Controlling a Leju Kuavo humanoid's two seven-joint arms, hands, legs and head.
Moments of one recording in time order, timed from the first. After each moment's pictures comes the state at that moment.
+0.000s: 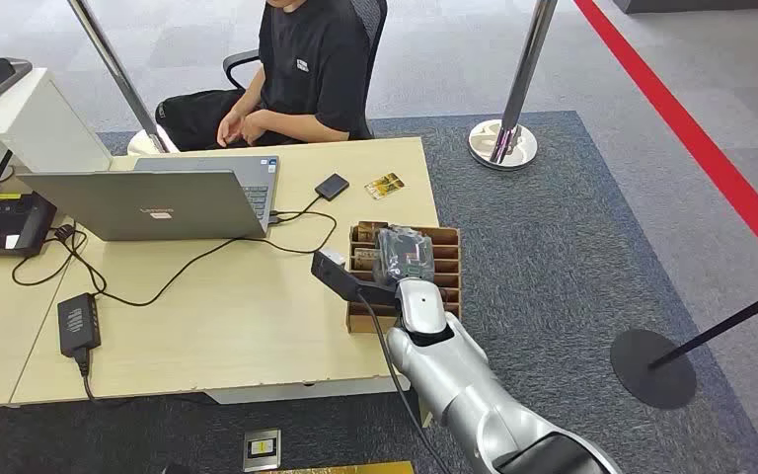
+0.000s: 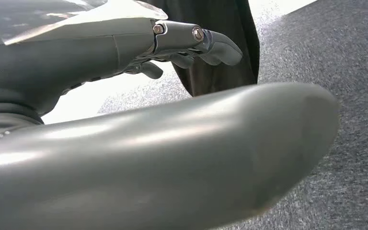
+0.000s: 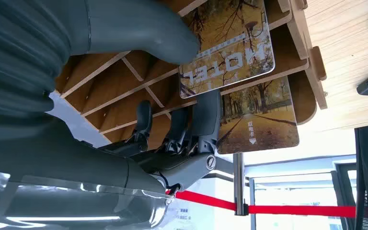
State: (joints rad) left arm -0.07 -0.27 0.85 -0.19 -1.38 0.58 0.04; right arm -0.64 0.28 0.44 -0.46 1.39 -0.42 0.23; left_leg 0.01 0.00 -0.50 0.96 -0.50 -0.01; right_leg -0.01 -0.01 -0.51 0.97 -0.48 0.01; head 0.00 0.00
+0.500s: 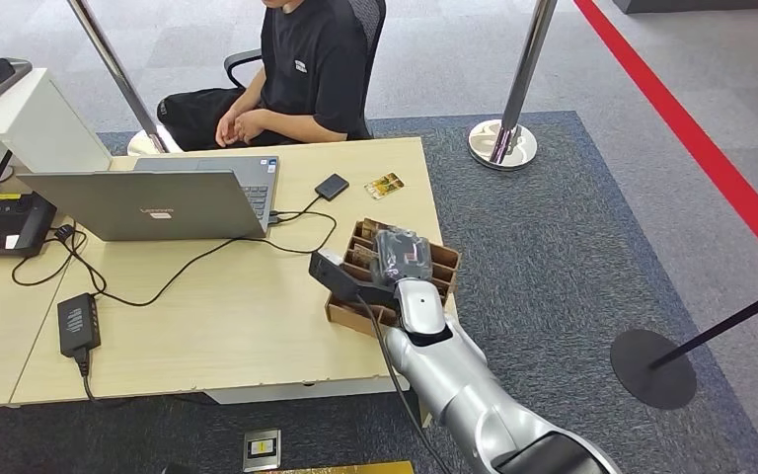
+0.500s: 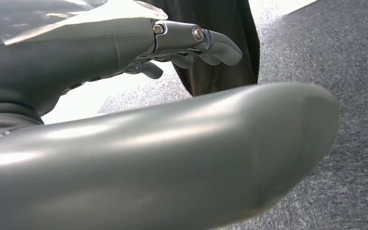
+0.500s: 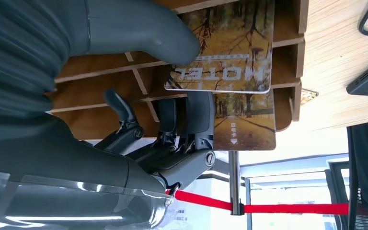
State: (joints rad) left arm -0.07 -0.27 0.85 -0.19 -1.38 0.58 0.04; right arm -0.65 0.29 0.44 -0.45 1.38 -0.44 0.20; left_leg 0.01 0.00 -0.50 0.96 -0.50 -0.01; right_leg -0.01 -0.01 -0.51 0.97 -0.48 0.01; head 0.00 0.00
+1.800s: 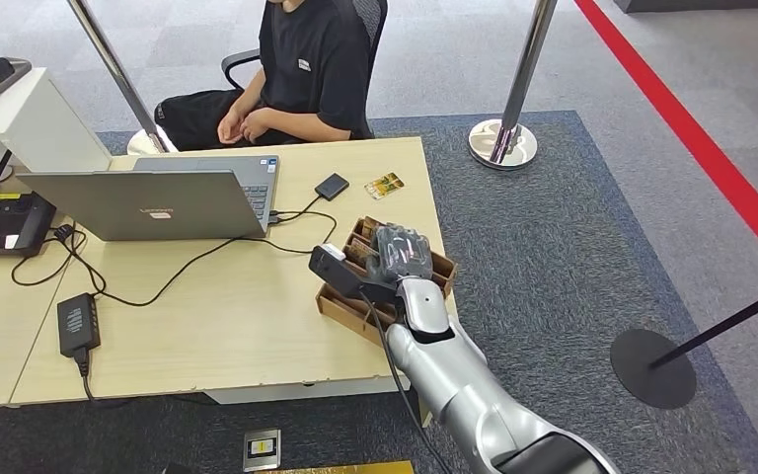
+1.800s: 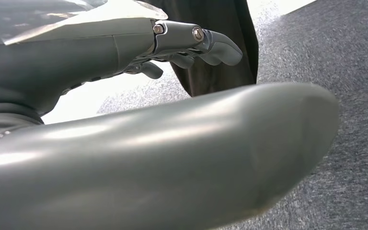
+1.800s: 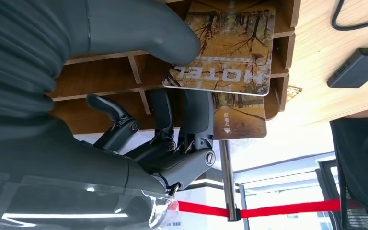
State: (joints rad) left arm -0.07 -0.27 0.86 -0.19 -1.38 0.58 0.04; right arm -0.64 0.29 0.40 -0.46 1.32 -0.48 0.13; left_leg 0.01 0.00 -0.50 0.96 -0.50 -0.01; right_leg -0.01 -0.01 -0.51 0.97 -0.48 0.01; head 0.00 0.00
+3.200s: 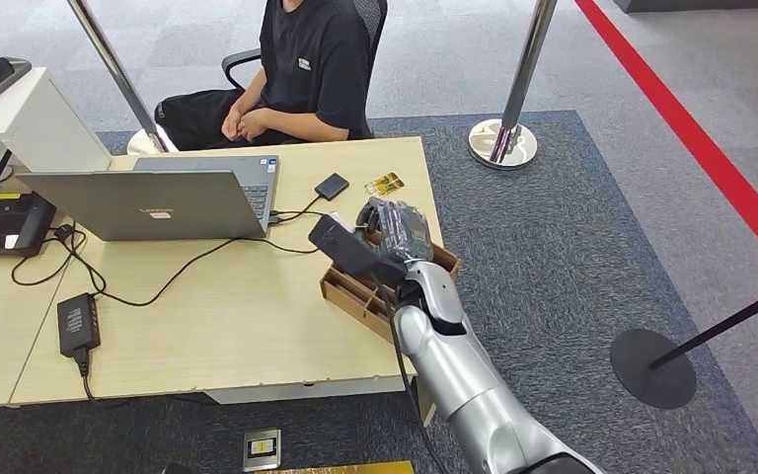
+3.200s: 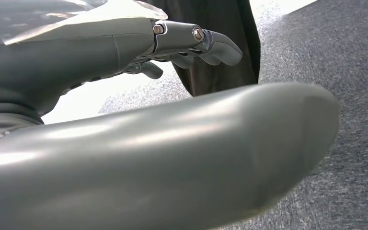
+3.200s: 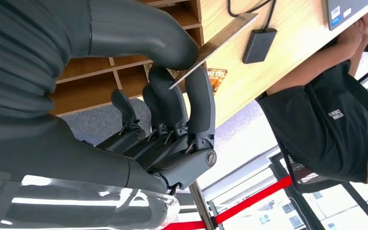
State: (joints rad) left arm -0.07 -0.27 0.86 -0.19 -1.38 0.58 0.04; right arm -0.57 0.28 0.39 -0.78 1.05 -0.38 -0.03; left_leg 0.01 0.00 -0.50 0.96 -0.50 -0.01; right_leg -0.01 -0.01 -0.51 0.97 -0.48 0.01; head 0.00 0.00
